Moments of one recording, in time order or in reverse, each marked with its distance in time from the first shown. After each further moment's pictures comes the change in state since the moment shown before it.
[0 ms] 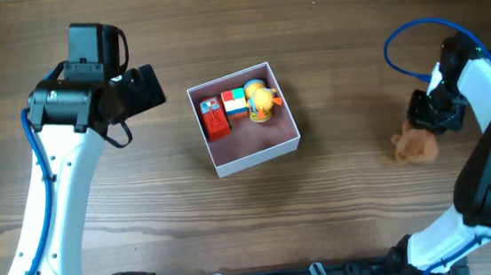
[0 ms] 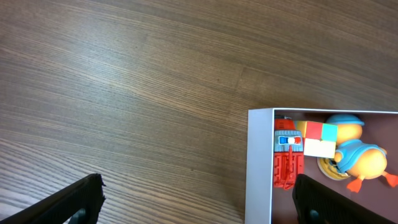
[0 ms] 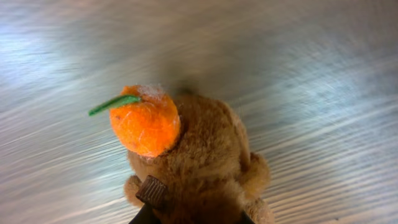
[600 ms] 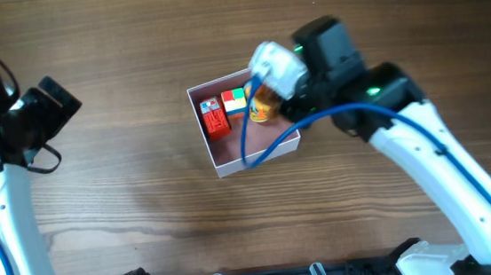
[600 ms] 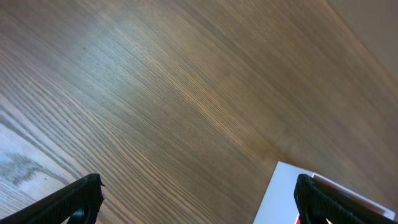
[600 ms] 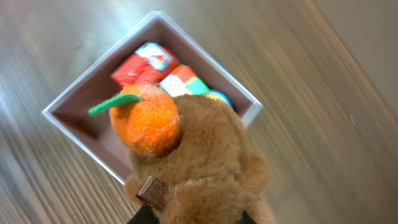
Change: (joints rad) left arm 0.454 -0.120 0.000 -0.049 0.145 -0.042; right arm 0.863 -0.331 0.216 0.114 -0.138 -0.622
